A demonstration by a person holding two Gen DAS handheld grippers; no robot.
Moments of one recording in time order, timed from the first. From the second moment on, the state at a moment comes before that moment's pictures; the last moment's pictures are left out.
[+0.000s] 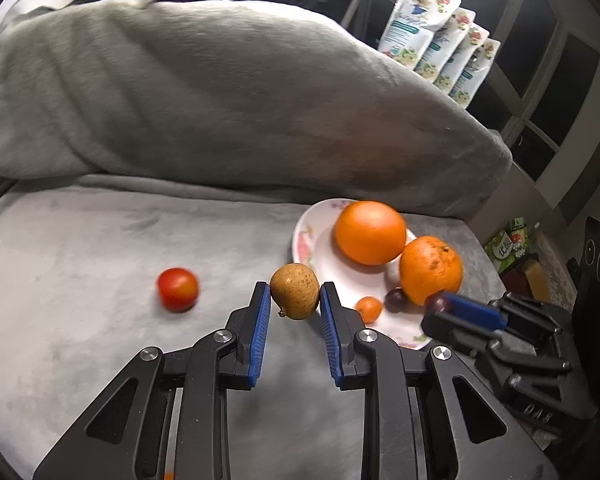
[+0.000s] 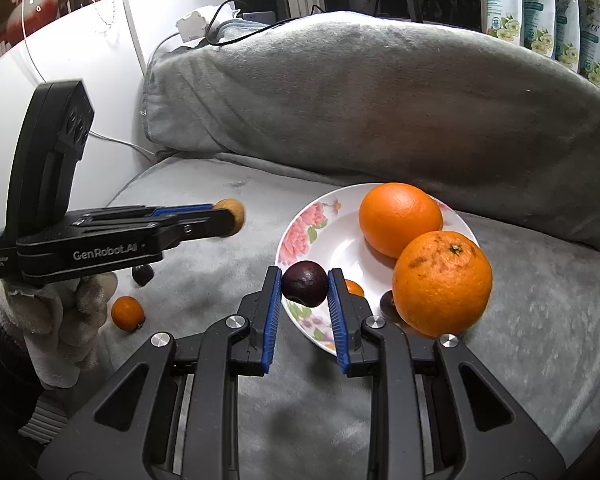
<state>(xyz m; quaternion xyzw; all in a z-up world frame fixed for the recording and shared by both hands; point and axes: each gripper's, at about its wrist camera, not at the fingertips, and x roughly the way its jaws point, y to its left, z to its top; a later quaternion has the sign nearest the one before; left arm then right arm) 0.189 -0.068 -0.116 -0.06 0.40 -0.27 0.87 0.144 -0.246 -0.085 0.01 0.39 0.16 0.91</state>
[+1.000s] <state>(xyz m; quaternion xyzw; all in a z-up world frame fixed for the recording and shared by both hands) 0.200 -0.121 -0.107 -0.02 0.40 -0.28 0.87 0.153 -0.260 -0.096 0.02 0.40 0.14 0.91</state>
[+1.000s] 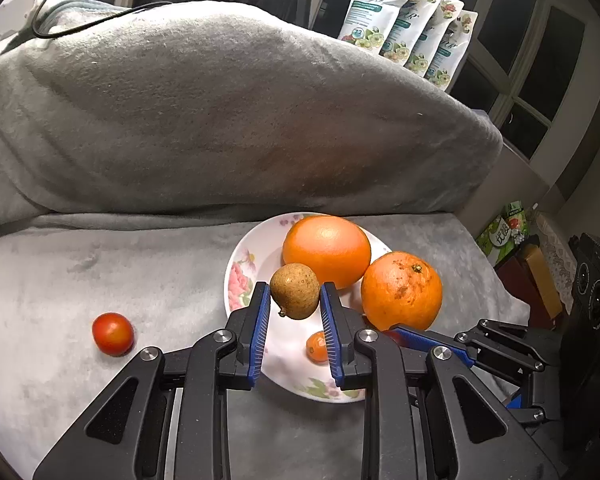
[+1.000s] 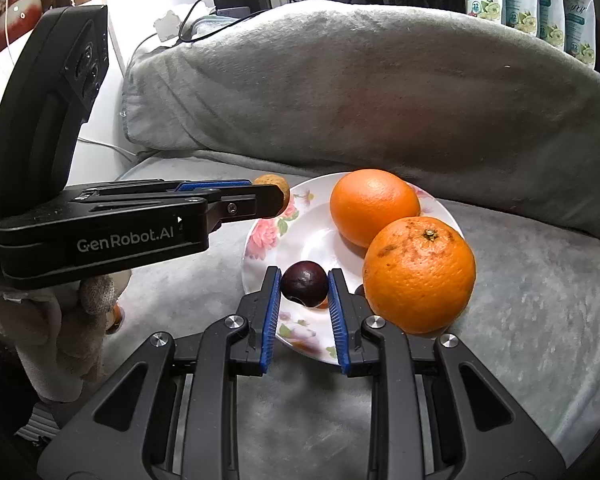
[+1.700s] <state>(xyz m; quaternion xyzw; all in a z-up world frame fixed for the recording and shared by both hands) 0.196 -0.121 -0.092 -0.03 0.38 -0.27 0.88 0.147 -0.262 -0.090 0.03 0.38 0.14 0.91</state>
